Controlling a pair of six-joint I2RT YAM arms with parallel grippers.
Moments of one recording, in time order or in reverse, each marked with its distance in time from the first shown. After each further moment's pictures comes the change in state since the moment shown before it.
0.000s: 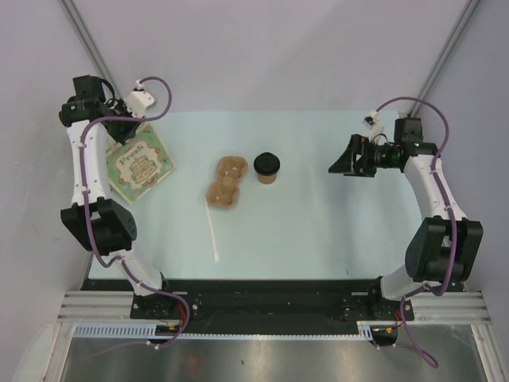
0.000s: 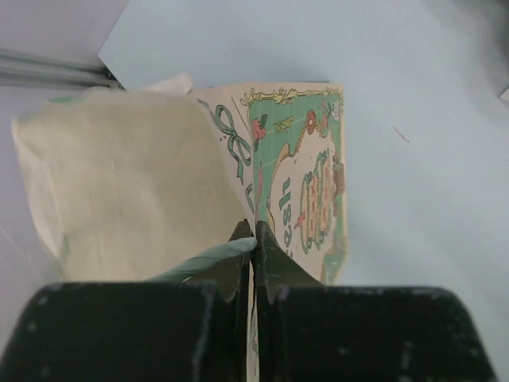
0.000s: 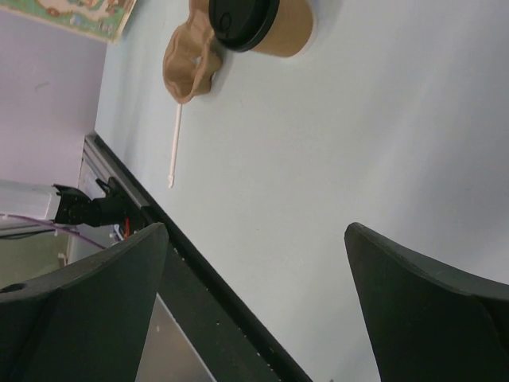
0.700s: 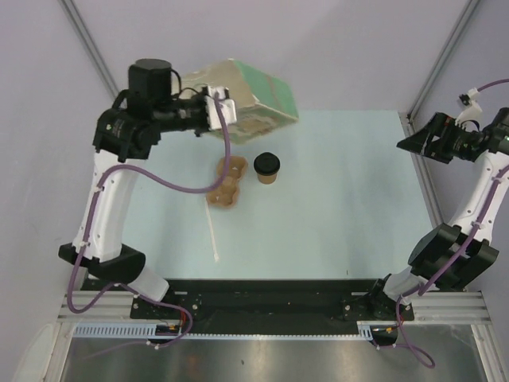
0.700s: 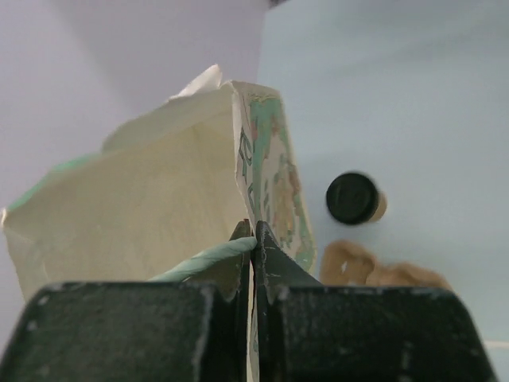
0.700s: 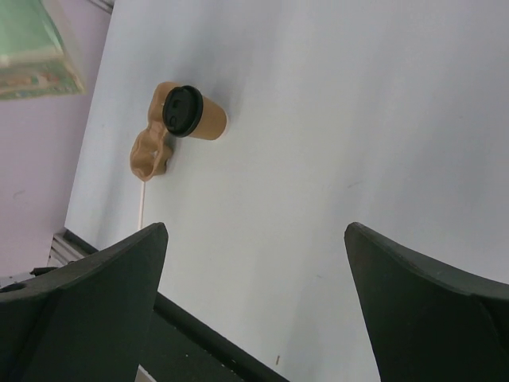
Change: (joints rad) left arm -0.638 -0.238 0.216 0.052 0.280 0.012; right arm -0.489 0.005 0.383 -0.333 -0.097 -0.212
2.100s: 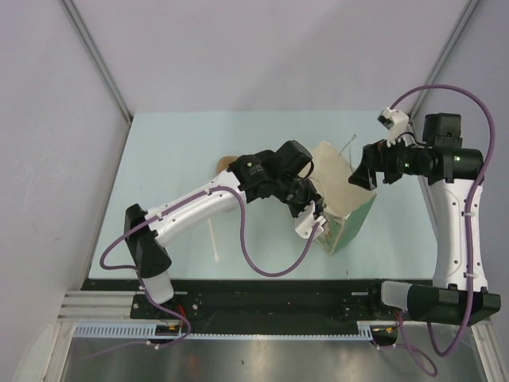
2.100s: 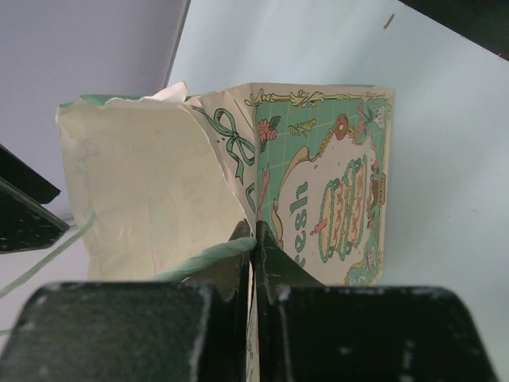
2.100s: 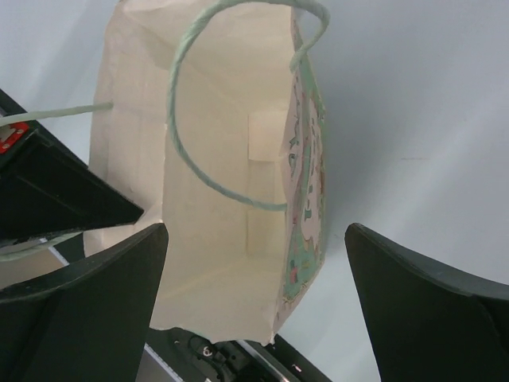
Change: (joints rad) left arm -0.647 0.201 -0.440 0.222 -0.041 0.517; right arm 0.459 -0.290 -0.109 -0.133 0.292 -0.169
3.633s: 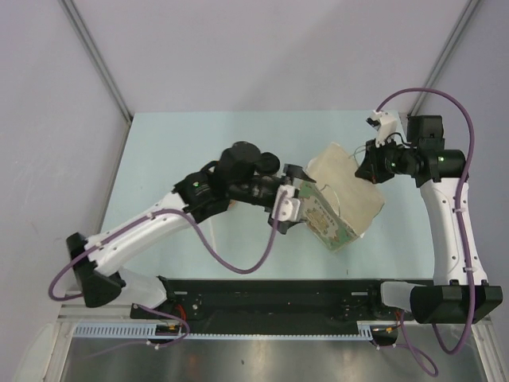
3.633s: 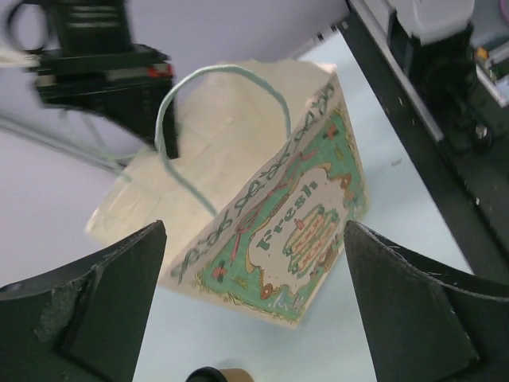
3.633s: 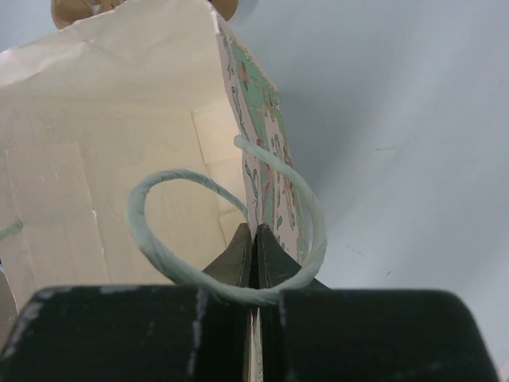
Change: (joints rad) left arm 0.043 -0.369 -0.354 0.415 0.046 -0.653; right arm 0.107 0.005 -0.101 0.148 0.196 0.081
